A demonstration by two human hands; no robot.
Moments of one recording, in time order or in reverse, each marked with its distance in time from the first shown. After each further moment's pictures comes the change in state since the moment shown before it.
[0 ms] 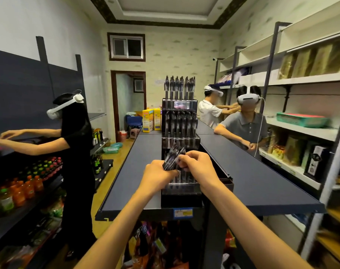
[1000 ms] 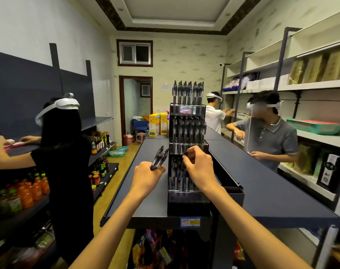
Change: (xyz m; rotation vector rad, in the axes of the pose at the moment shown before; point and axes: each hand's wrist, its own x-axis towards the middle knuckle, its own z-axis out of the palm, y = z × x) left_hand 0.020 -0.034 -0.032 -0.029 0.231 -0.044; right_hand 0.043 0.018 0.021 -0.440 0.159 -0.392
